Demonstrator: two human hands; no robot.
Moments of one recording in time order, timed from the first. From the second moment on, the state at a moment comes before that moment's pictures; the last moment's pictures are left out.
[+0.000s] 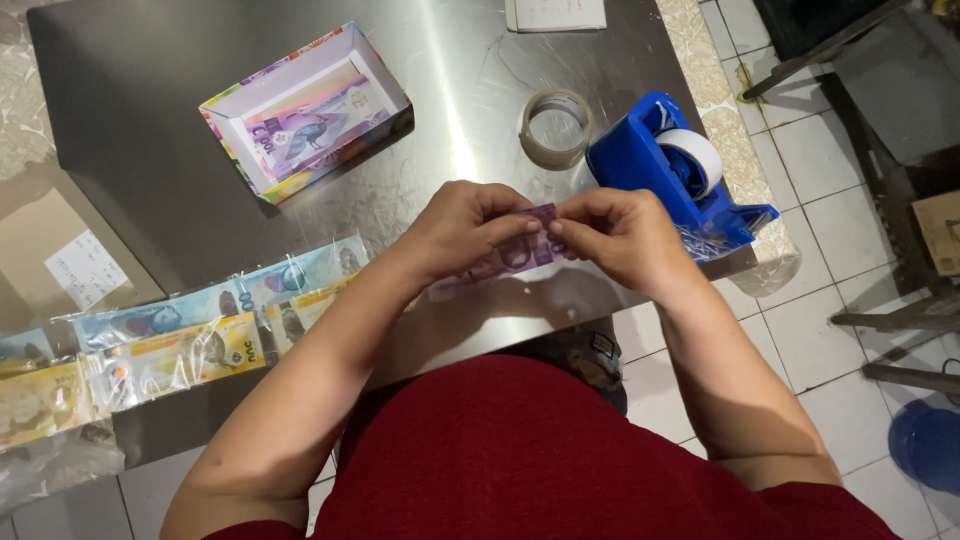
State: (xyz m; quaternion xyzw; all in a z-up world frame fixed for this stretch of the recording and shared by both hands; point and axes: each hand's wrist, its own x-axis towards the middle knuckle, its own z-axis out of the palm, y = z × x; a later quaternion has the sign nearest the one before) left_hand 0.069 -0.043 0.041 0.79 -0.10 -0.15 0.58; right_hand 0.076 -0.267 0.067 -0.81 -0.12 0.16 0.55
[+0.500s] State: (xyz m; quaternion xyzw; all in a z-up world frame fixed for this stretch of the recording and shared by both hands) left_hand 0.074 -0.036 0.028 0.80 -0.16 -0.11 0.57; right_hand 0.083 -0.263 0.013 -0.76 -0.09 0.18 0.61
